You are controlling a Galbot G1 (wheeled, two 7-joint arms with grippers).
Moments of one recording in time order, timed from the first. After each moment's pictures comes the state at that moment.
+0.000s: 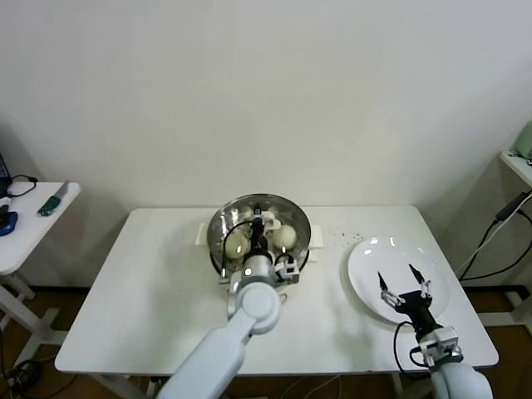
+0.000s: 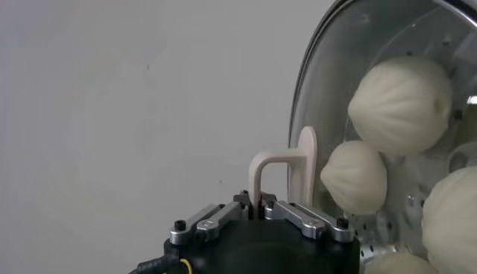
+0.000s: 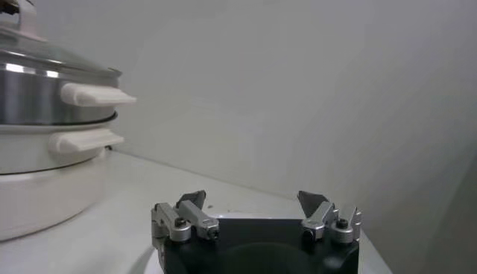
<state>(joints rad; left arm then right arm) 0.80 -1.44 0.15 -1.61 1.44 0.74 0.23 -1.37 1.27 0.71 1.65 0.09 0.13 -0.23</state>
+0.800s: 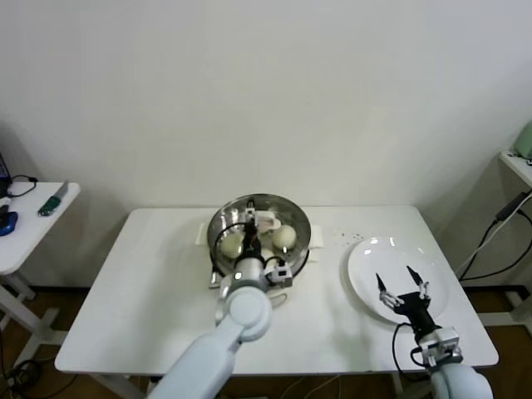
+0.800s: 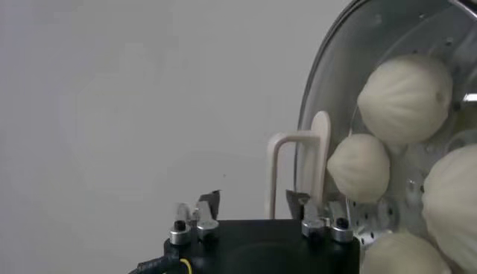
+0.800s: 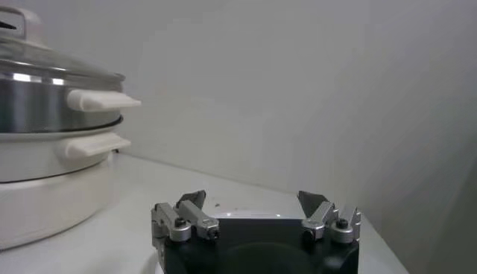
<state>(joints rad) 0.84 -1.37 0.14 -1.74 1.39 0.74 0.27 -1.38 1.29 0.71 1.66 0.12 0.09 -0.26</state>
